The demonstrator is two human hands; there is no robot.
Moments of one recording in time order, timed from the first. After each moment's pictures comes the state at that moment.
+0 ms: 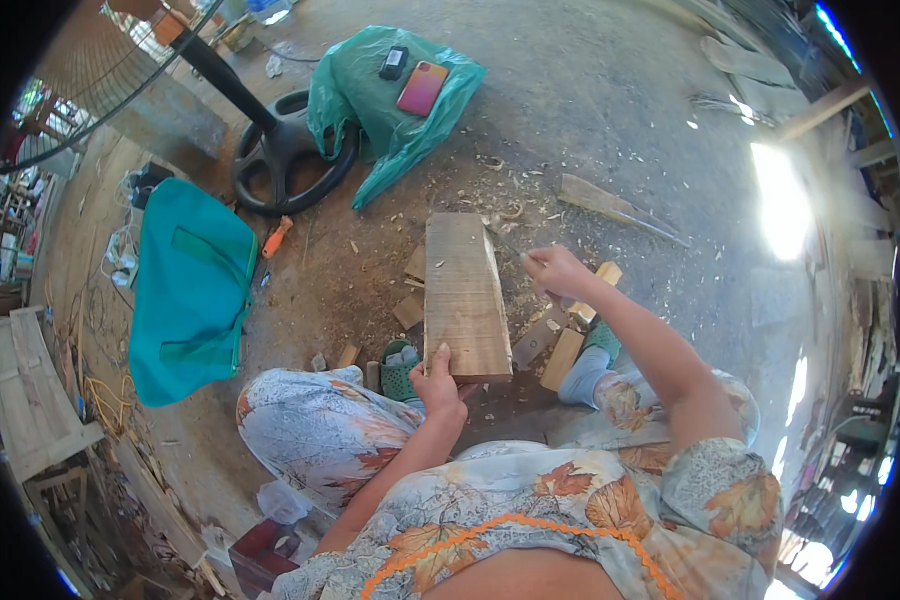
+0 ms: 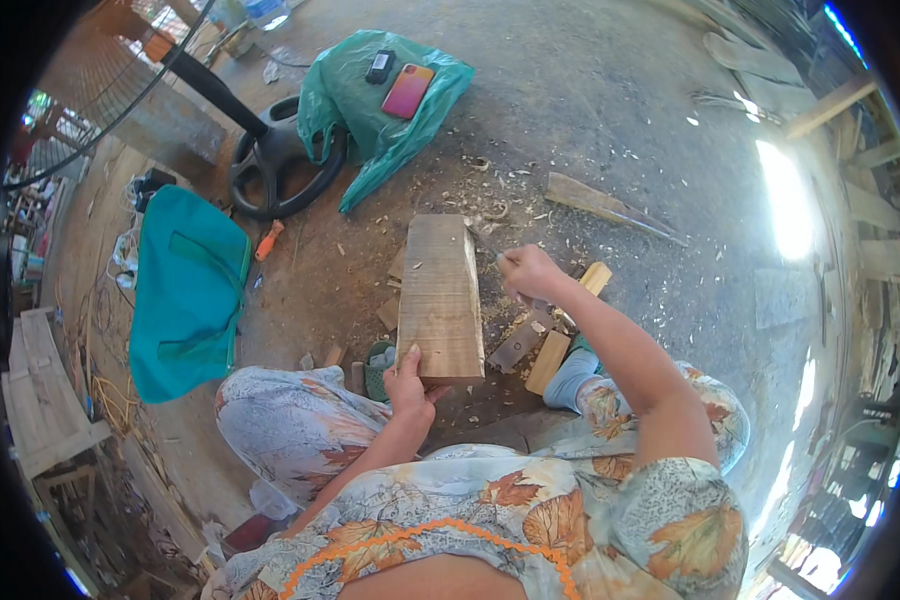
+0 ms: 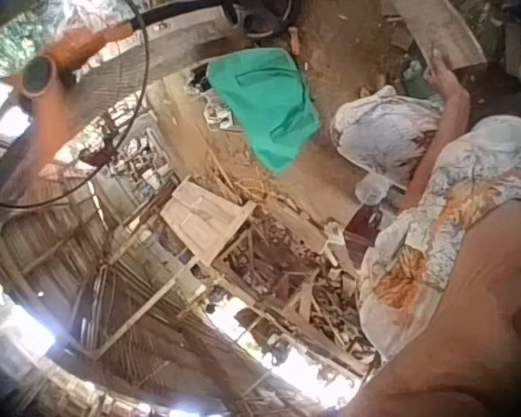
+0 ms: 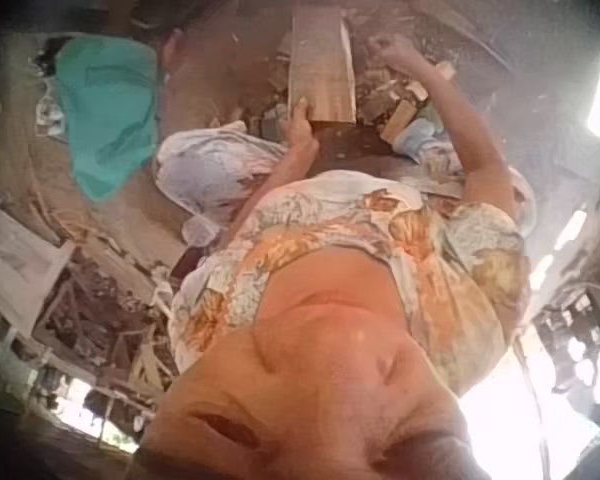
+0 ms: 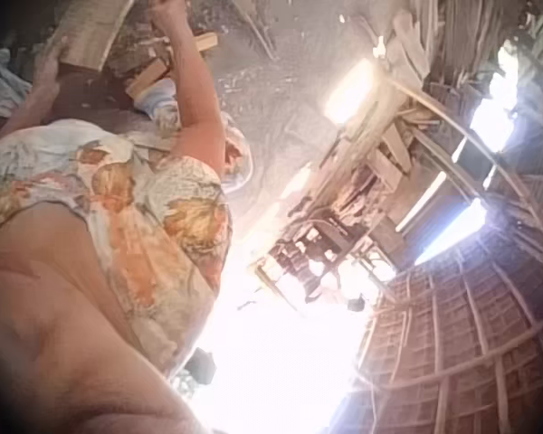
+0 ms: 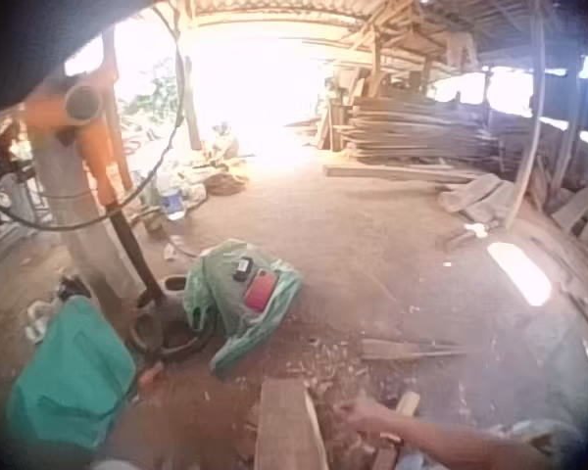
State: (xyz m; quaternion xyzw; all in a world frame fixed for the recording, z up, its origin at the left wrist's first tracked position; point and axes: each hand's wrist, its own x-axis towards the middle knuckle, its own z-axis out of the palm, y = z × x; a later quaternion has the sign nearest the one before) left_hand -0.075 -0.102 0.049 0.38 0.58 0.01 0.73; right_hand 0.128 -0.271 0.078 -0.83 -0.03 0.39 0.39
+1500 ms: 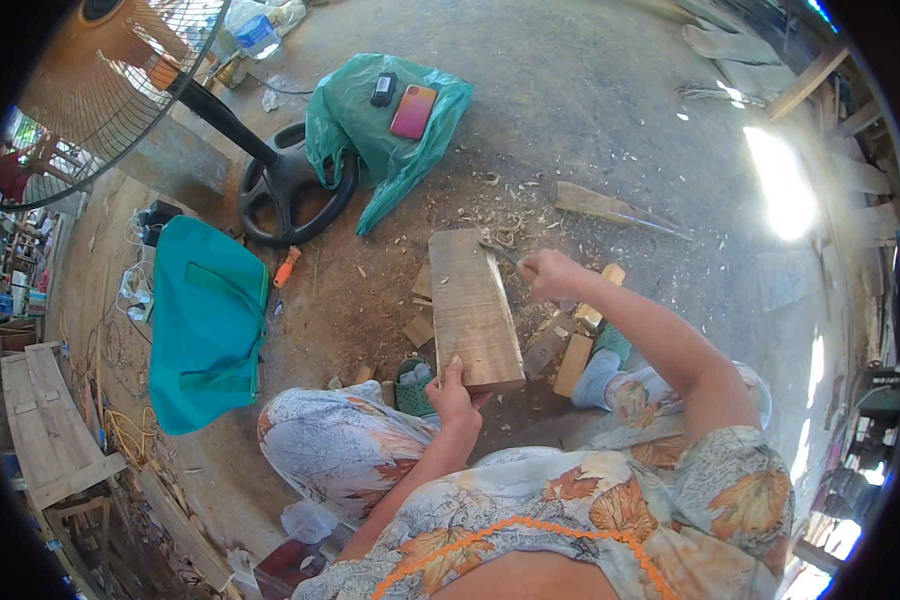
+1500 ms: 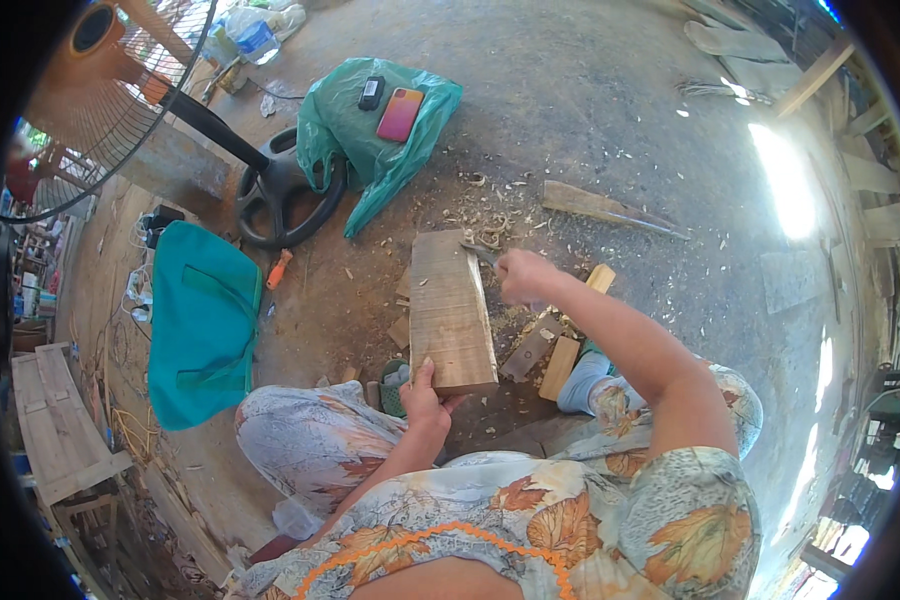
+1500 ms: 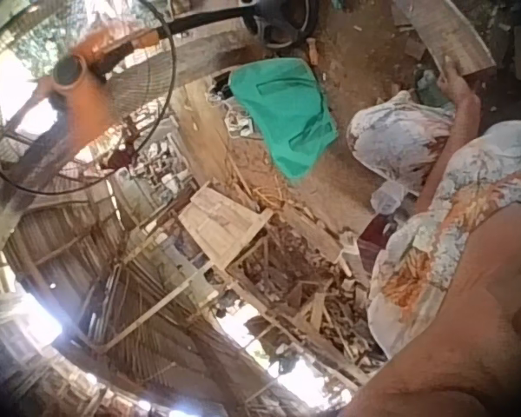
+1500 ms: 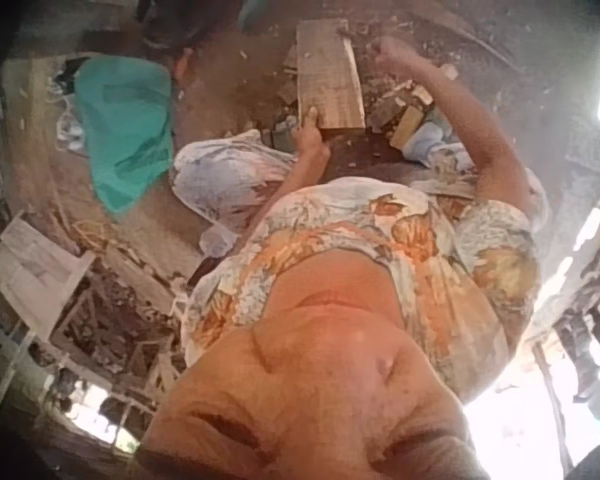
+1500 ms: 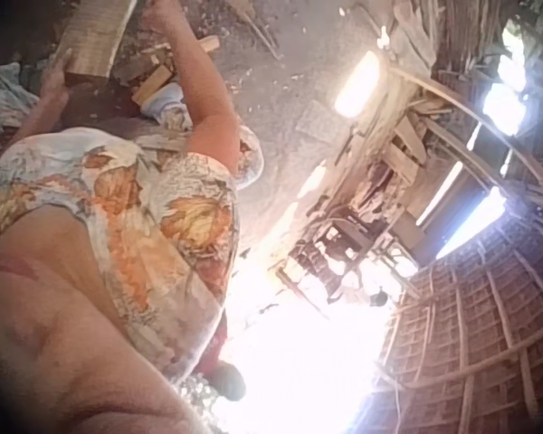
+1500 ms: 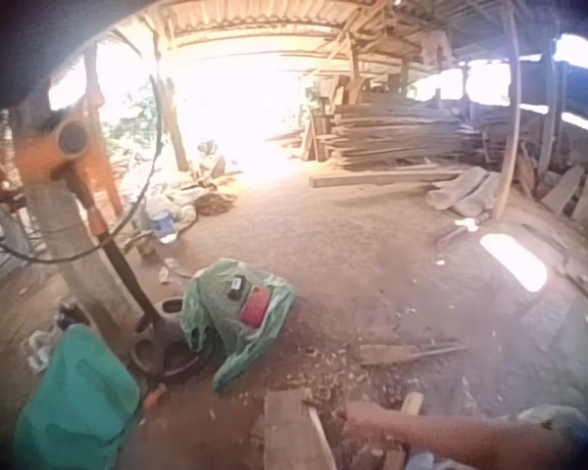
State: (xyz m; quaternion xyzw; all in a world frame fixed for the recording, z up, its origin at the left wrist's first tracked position) left_hand -0.077 -0.098 0.046 0.34 0.54 -0.02 0.77; right_hand 0.134 -0.260 0.086 -0.87 -0.14 0.37 0.30
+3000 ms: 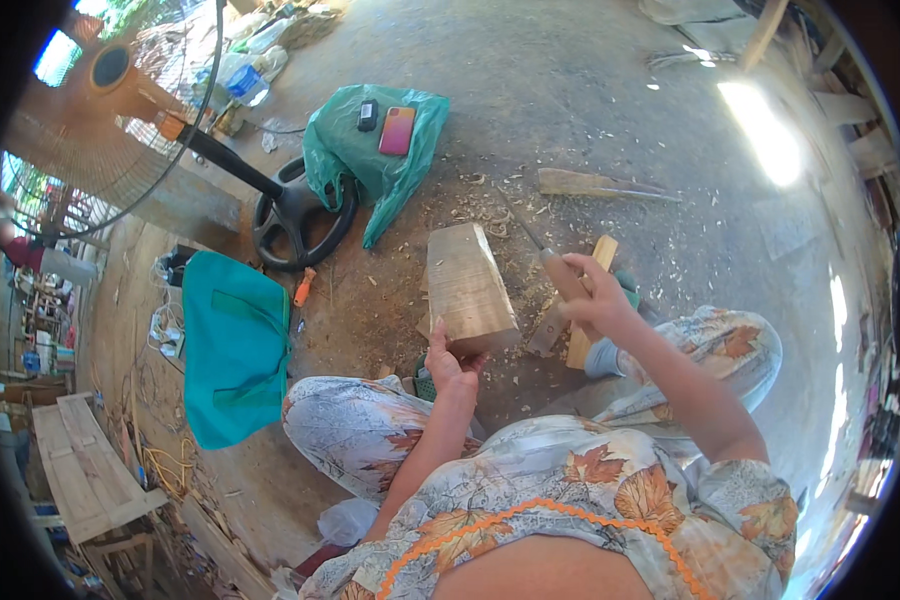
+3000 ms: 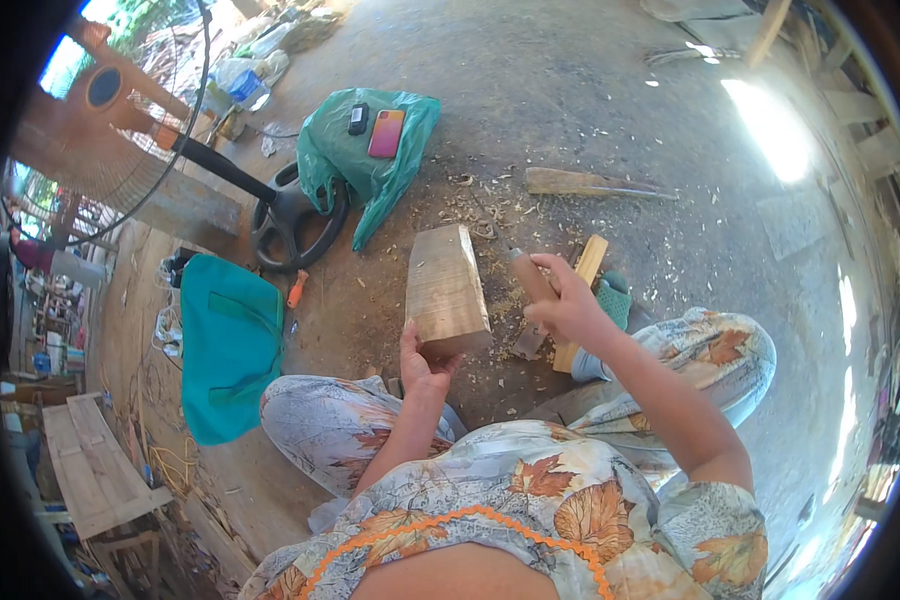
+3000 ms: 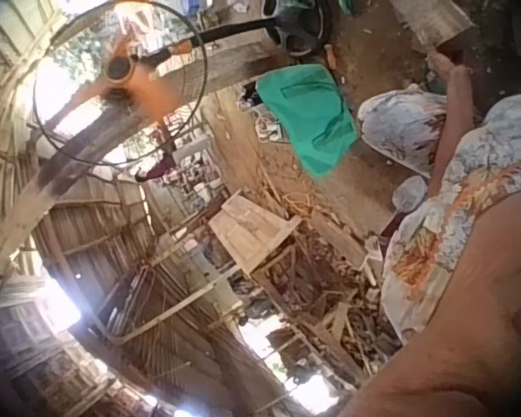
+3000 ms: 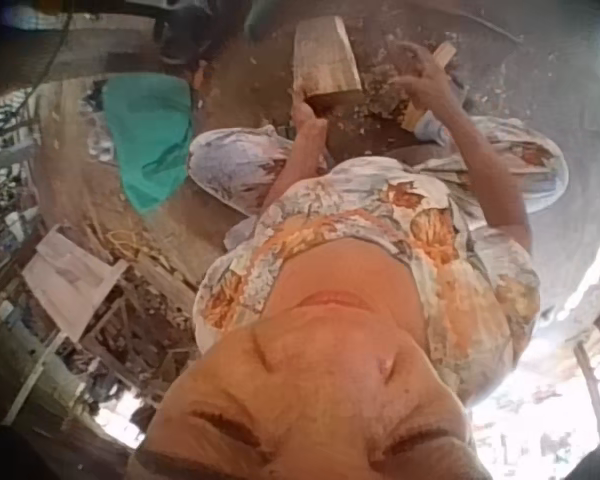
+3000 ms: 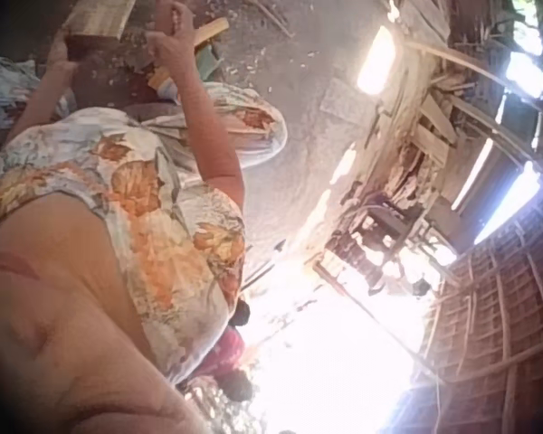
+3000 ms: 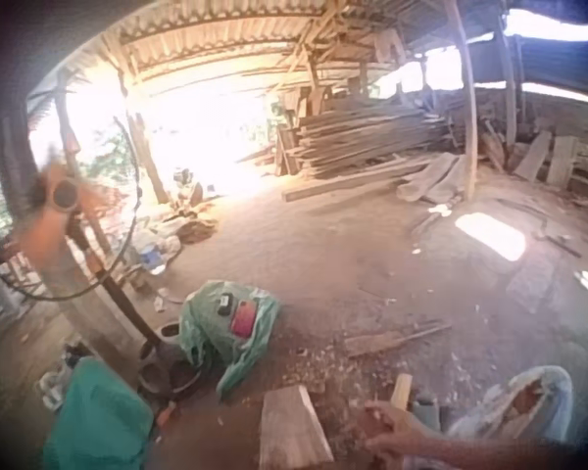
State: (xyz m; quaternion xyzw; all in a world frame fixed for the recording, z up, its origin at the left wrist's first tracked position) left_hand -0.067 -0.082 0.064 0.29 0.45 0.00 0.84; right_hand -0.009 -0.317 0.165 -0.74 0.01 0.22 0.63
